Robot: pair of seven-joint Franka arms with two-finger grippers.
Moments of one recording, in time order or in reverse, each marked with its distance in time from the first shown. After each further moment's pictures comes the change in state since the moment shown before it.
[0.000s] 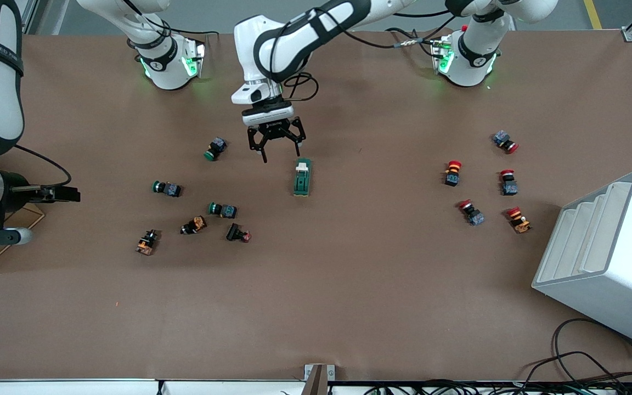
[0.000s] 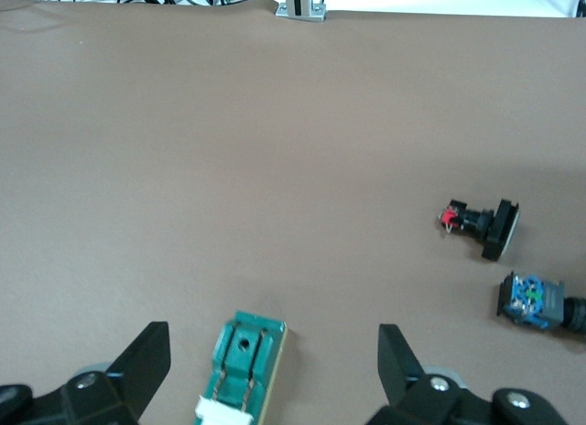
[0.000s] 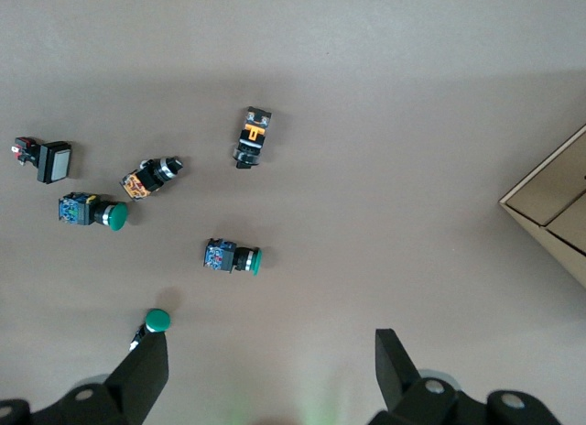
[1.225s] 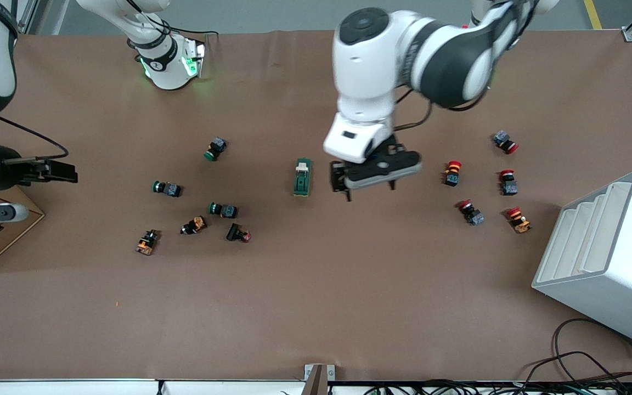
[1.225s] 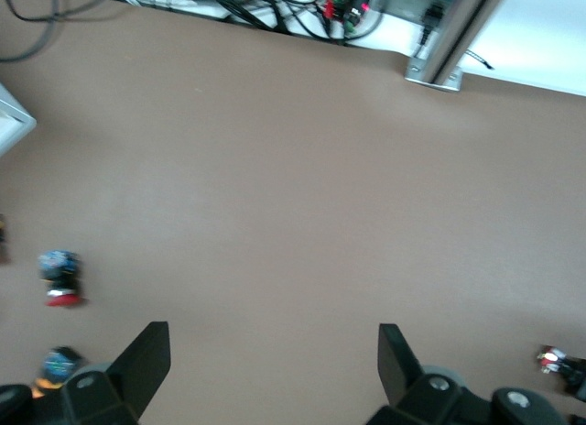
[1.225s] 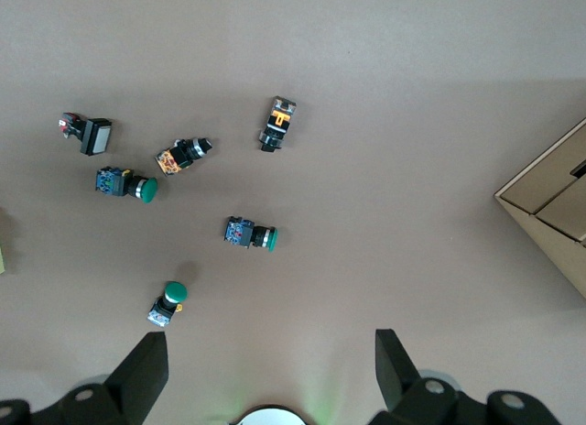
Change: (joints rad) left arm 0.507 -0.318 0.000 0.101 -0.612 -0.110 0.775; right arm 0.016 -0.081 0.039 0.037 -0.008 -0.085 0.000
